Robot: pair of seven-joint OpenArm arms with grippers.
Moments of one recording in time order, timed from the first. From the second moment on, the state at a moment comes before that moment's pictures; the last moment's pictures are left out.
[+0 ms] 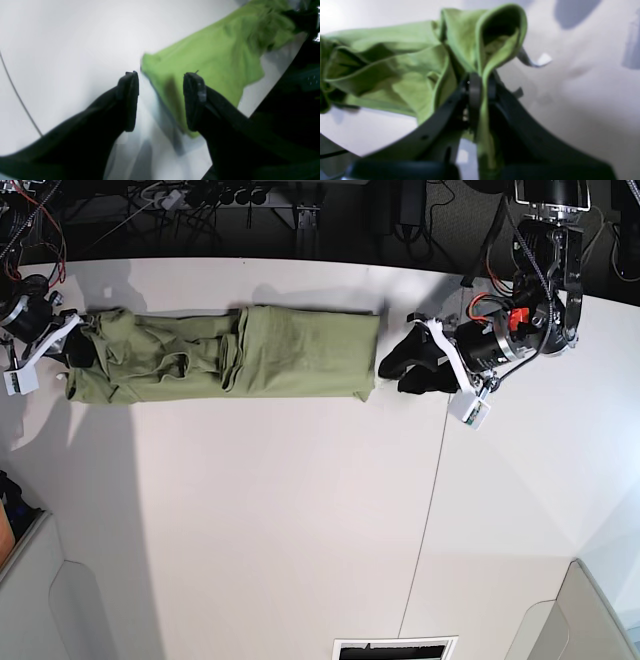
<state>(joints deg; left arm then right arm) 10.0 -16.6 -5.6 94.8 -44.5 -37.7 51.6 -14.2 25.0 24.2 89.7 43.2 32.8 -53.7</state>
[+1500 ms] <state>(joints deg) 13.6 -11.7 -5.3 90.7 -40.8 -37.7 44.5 -14.0 2.9 -12.3 109.9 33.9 32.9 -52.4</state>
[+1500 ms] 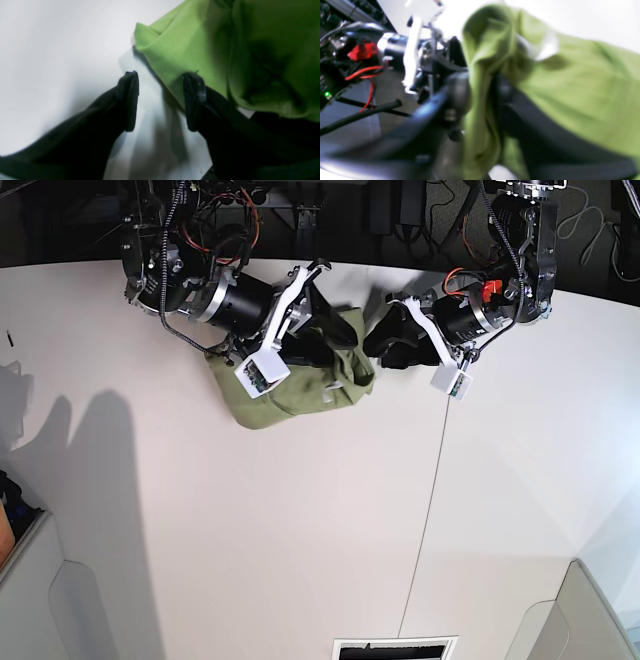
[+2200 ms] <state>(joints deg) 13.6 -12.7 -5.5 90.7 -41.2 -37.7 45.4 -5.8 2.2 -10.4 106.6 26.7 31.8 -50.6</state>
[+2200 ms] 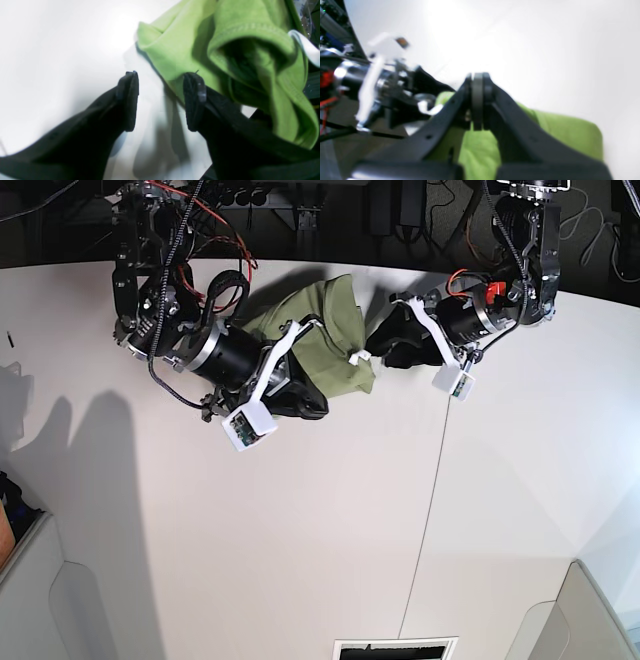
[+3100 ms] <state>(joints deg) 12.6 -18.0 -18.6 101.2 -53.5 -37.7 50.2 -0.9 2.2 -10.5 98.9 25.5 33.1 -49.1</state>
